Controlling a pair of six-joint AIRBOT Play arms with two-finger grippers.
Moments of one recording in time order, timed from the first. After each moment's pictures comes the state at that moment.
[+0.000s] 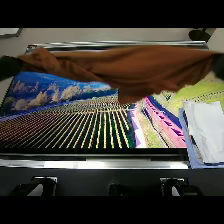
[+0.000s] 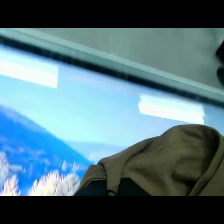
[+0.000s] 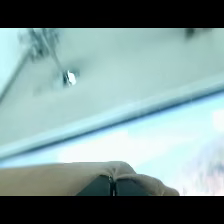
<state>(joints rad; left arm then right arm) 0.11 -0.88 1.32 1.18 -0.75 -1.54 -0.03 -0.64 1.30 -1.46 0.73 1.82</state>
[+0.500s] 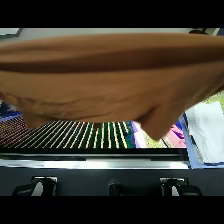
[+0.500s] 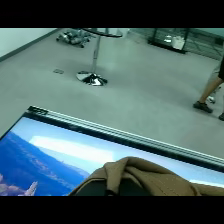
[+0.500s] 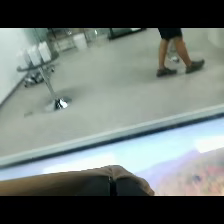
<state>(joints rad) 0.26 -0.54 1.29 1.45 -0.86 -1.69 -0.06 -0.52 1.40 -1.54 0.96 1.82</state>
